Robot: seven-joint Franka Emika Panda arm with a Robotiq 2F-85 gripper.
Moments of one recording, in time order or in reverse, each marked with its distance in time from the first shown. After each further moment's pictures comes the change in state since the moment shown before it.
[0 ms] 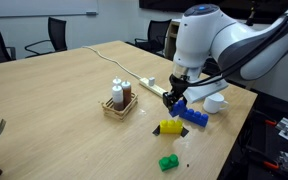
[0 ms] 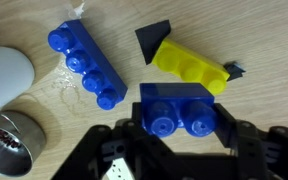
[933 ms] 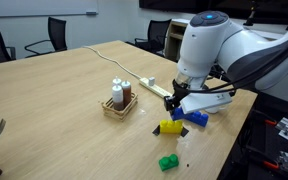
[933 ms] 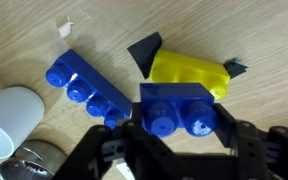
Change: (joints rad) arm -0.009 0.000 0.051 -0.033 -0.121 0.019 0.351
